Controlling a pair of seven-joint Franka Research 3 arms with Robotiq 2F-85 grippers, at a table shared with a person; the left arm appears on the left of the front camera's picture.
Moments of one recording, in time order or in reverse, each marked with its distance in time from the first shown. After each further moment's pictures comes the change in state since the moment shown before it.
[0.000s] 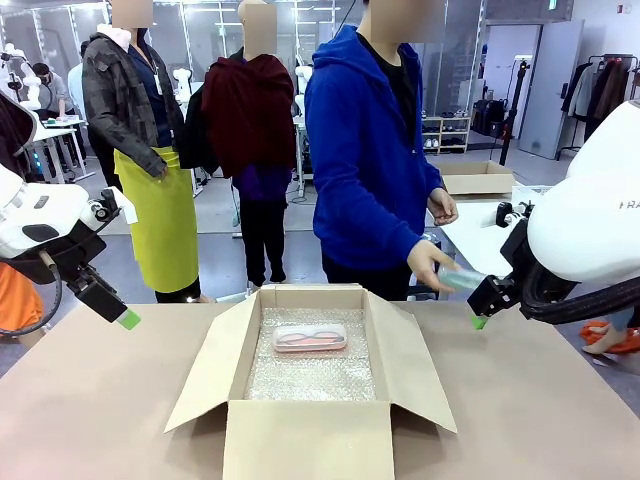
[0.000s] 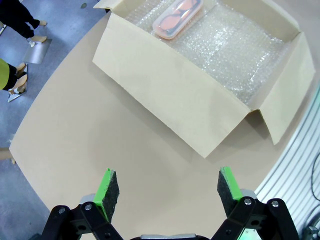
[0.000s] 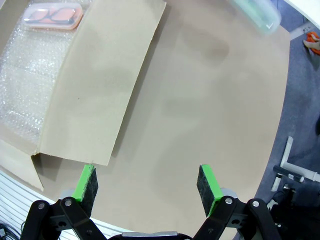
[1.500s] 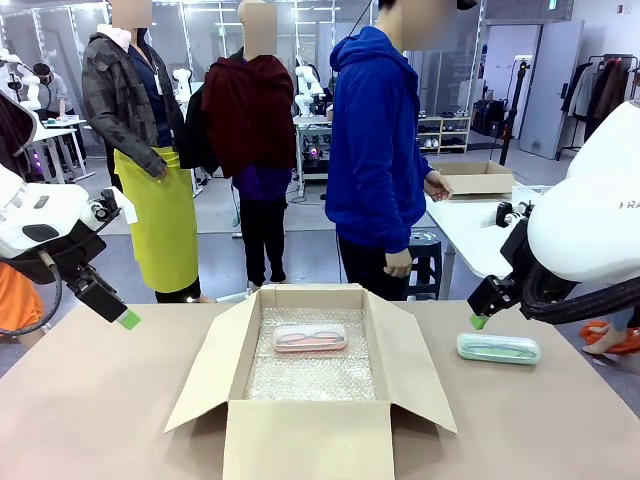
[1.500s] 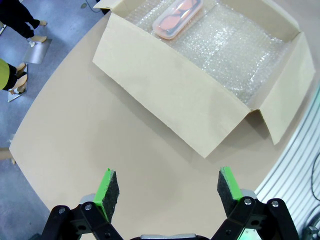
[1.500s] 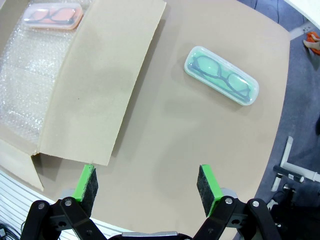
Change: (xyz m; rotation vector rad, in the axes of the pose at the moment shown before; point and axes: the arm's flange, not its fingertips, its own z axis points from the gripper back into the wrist) left arm 0.000 0.000 0.000 0.000 0.000 0.000; right arm 0.000 0.000 0.000 0.000 0.000 0.000
